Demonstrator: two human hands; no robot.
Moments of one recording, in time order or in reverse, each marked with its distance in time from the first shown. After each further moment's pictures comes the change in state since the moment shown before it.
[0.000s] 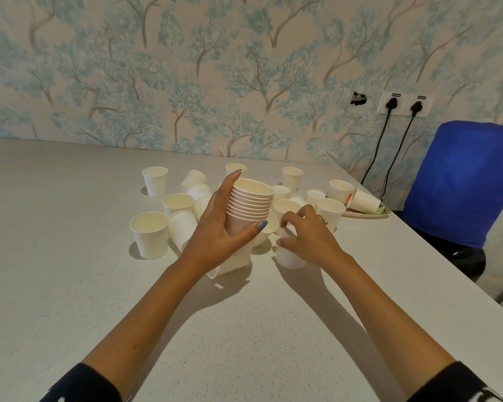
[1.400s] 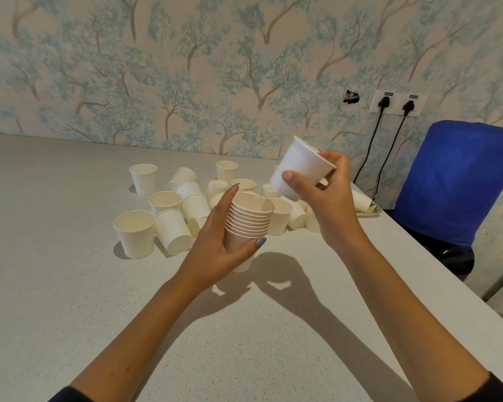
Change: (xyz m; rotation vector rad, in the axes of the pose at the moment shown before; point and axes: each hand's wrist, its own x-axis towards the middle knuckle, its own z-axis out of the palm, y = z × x) left_hand -0.018 -0.004 0.023 -0.065 -0.055 -0.021; right_hand -0.024 -0.026 -0.081 1.245 0.375 -0.124
